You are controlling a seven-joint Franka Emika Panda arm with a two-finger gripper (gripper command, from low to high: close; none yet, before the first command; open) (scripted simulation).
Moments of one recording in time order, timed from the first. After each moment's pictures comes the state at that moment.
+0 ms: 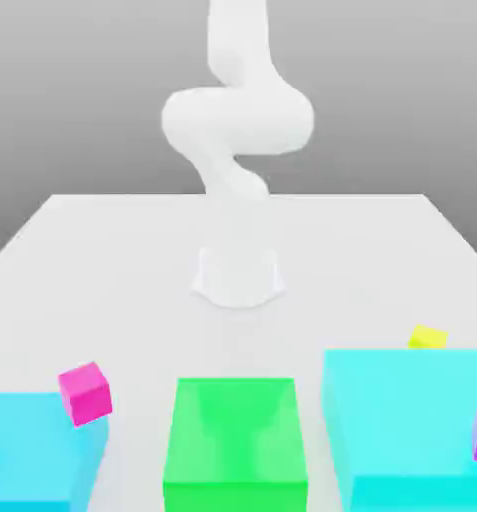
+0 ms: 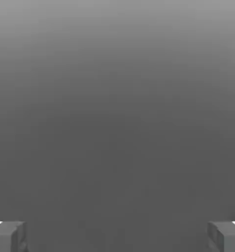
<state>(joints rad) 0.08 -0.75 -0.02 -2.33 0.01 2.33 0.68</state>
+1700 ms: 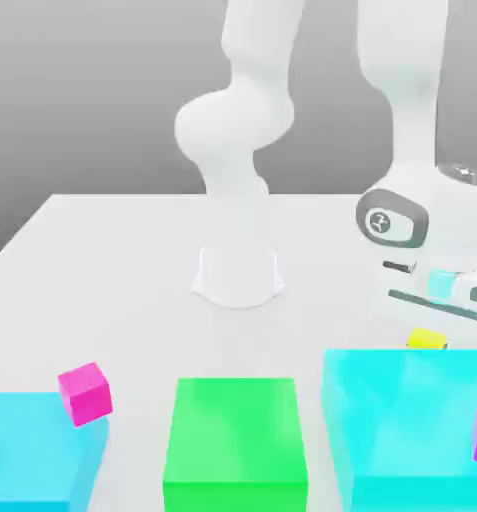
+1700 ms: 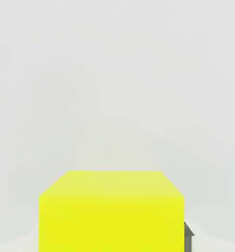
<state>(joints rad) 0.92 0.30 0.01 -2.76 -0.04 3.05 -0.84</state>
